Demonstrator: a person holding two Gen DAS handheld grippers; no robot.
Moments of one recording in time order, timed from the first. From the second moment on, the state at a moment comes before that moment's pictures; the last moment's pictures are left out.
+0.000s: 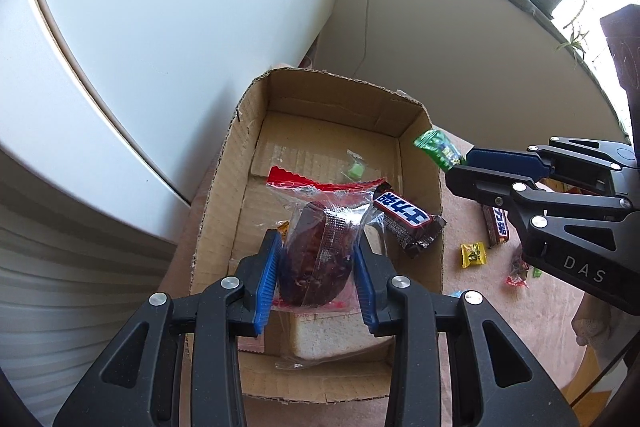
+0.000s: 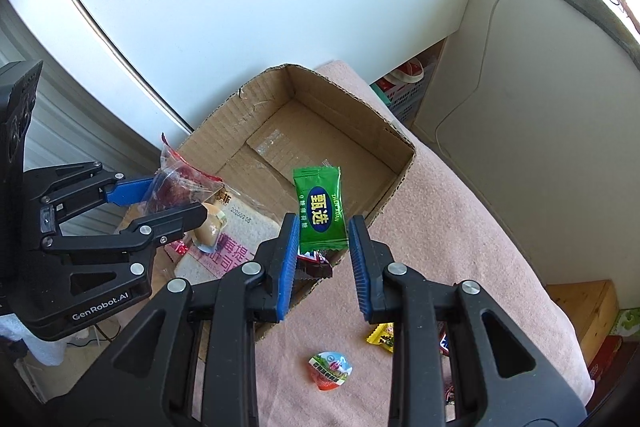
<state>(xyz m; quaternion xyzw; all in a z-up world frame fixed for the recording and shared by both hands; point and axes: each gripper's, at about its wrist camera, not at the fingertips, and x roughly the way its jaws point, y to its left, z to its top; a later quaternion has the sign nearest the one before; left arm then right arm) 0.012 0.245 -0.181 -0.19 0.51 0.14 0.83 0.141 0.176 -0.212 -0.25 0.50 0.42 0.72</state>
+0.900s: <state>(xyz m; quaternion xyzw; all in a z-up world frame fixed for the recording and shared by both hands) 0.014 0.226 -0.166 -0.15 0.51 0.14 0.84 0.157 0.150 -0.203 -0.21 0.50 0.39 0.75</state>
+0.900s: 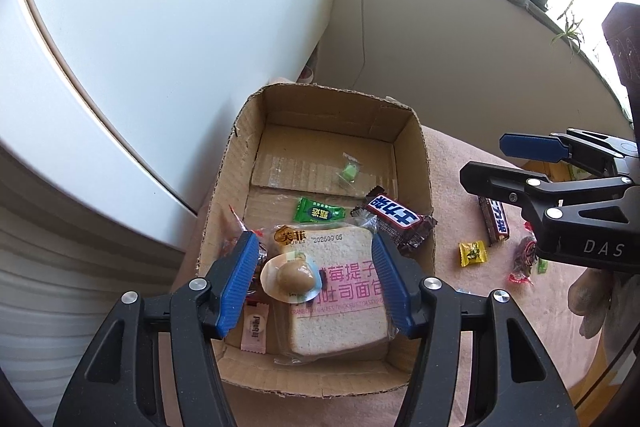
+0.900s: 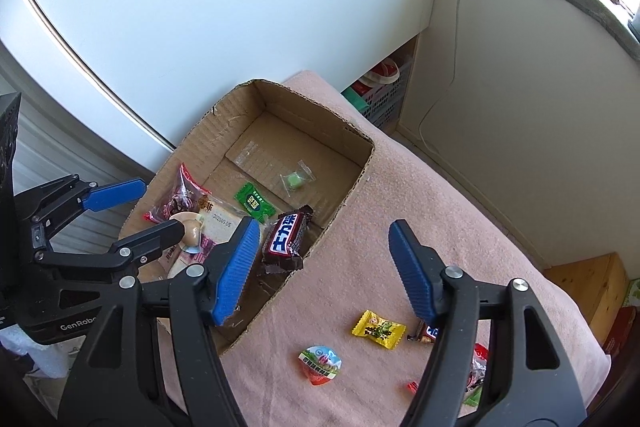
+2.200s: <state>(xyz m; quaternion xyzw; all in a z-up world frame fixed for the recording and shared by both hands) 0.056 0.052 -0.186 -0.11 0.55 -0.04 0.83 0.184 -0.111 -0.233 -0.14 0.58 0.23 0.77</state>
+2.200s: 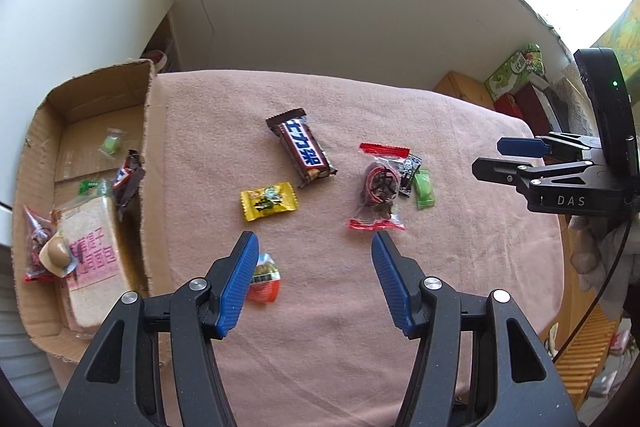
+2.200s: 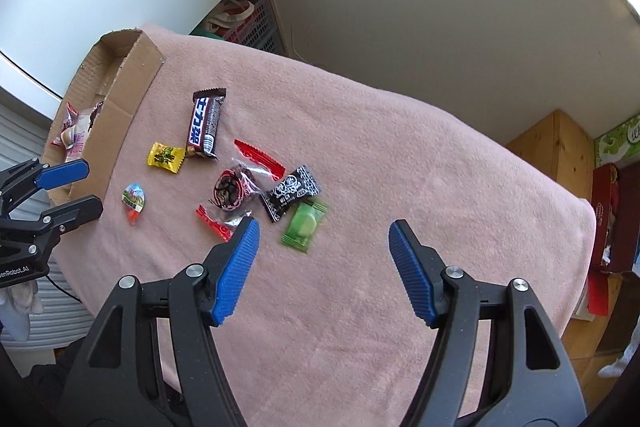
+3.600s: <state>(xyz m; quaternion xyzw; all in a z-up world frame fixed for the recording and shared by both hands) 0.126 -0.005 -0.254 -0.09 0.61 -0.11 0.78 0.197 -0.077 -0.313 -0.17 0.63 0.24 0.72</state>
